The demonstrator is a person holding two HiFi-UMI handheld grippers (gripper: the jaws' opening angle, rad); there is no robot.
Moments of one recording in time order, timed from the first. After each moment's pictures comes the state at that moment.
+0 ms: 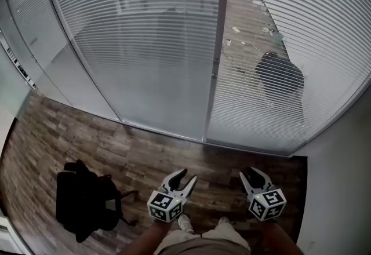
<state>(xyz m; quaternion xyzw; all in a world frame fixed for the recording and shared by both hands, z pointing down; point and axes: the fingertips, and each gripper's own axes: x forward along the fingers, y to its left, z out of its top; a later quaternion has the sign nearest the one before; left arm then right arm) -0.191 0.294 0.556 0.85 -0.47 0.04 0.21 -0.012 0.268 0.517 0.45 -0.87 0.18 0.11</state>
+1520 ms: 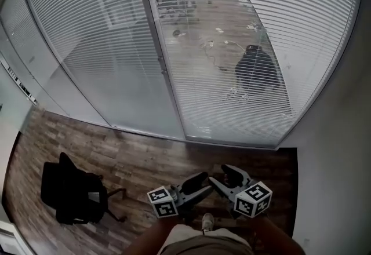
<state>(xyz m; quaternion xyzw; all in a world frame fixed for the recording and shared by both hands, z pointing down) 0.171 0.390 0.493 0.90 -0.20 -0.20 0.34 0.192 0.359 0.506 0.31 -0.92 0.23 0.02</state>
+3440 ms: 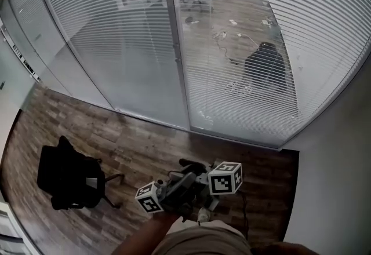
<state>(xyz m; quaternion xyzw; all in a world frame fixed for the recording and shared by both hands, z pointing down) 0.075 0.363 0.434 0.82 -0.19 -0.42 0.34 0.017 0.353 0.494 0.04 -0.91 0.42 0.00</state>
